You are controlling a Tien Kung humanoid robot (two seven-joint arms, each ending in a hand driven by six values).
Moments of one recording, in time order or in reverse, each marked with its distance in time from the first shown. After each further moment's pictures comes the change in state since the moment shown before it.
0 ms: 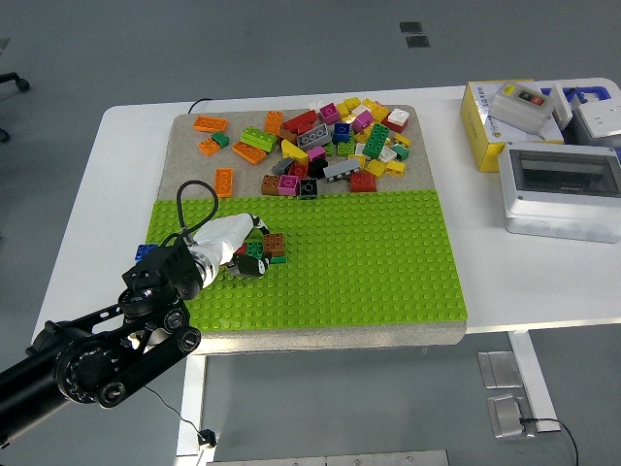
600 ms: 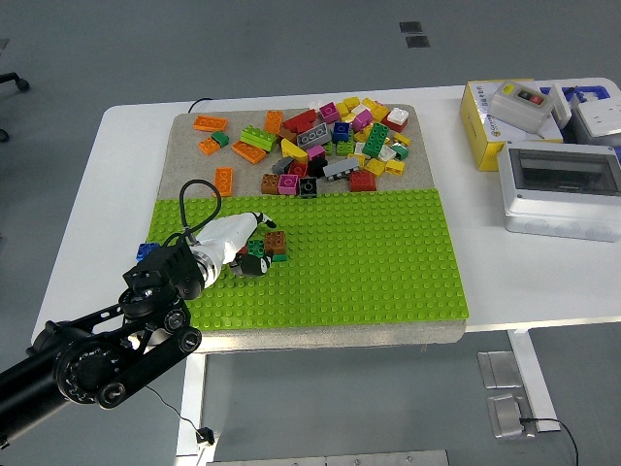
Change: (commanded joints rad) left arm 0.002 0.001 -0.002 -0.007 -0.002 0.003 -0.014; right arm 0.000 -0.001 0.002 0.000 -0.003 0.001 -0.001
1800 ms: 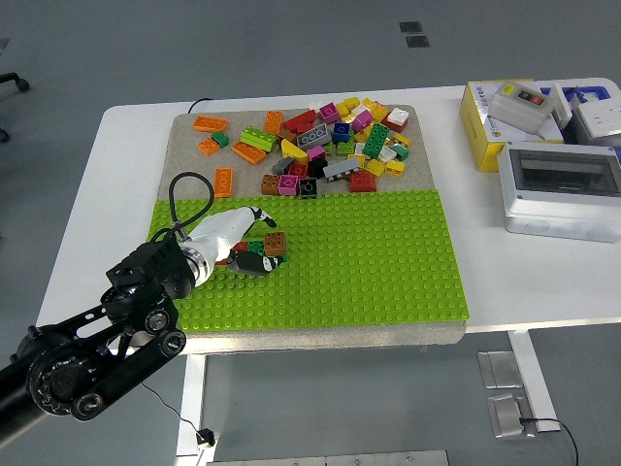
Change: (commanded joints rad) left arm 0.057 0.048 -0.094 -0.175 0.016 -0.085 0.066; right arm -0.006 -0.004 0.020 0.000 -0.020 0.000 -0.005
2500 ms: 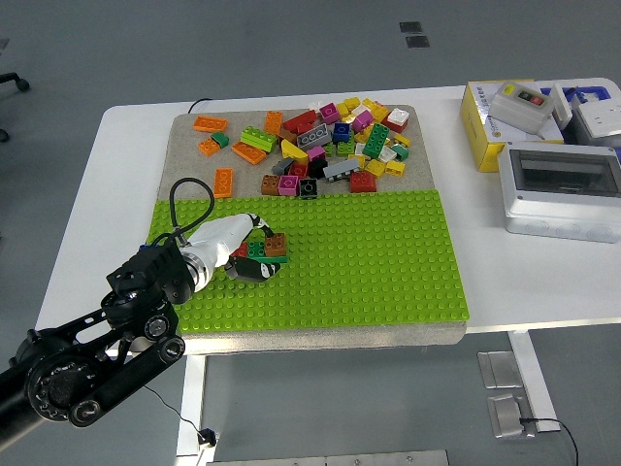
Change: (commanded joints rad) left arm 0.008 0.006 0.011 -0.018 0.002 -0.015 0.028; right arm 0.001 -0.001 -0.003 0.000 0.007 0.000 0.002
